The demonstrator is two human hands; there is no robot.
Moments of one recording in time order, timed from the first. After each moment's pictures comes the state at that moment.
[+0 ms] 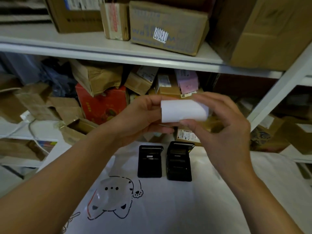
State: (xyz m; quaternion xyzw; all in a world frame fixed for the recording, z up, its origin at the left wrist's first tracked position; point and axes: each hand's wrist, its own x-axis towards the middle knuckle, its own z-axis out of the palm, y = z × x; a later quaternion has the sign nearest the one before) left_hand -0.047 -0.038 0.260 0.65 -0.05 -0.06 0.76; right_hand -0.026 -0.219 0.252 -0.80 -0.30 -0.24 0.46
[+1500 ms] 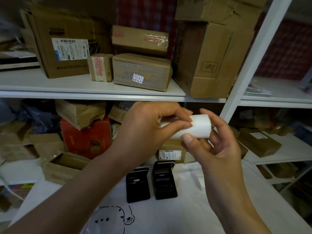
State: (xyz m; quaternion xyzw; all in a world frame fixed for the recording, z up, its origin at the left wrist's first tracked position) left_hand -0.106 -0.069 0.344 0.79 -0.28 0.32 0.44; right_hand -0.123 -0.219 0.321 -0.62 -0.13 -0.11 0.76
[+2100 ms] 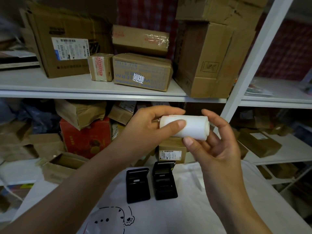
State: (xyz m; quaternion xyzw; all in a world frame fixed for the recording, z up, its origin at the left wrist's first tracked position) left_hand -0.100 -0.066 0.335 0.74 -0.18 0.09 0.64; right_hand -0.118 -0.219 0.313 -0.62 -0.14 -0.11 0.76
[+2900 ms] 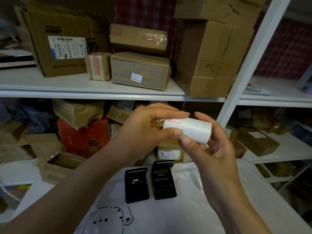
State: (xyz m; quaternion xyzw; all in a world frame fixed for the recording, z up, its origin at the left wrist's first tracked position) left_hand -0.095 -0.060 0.333 0.79 -0.25 0.16 0.54; right_hand -0.112 -0.221 0.310 -0.61 -0.13 -0.08 0.78
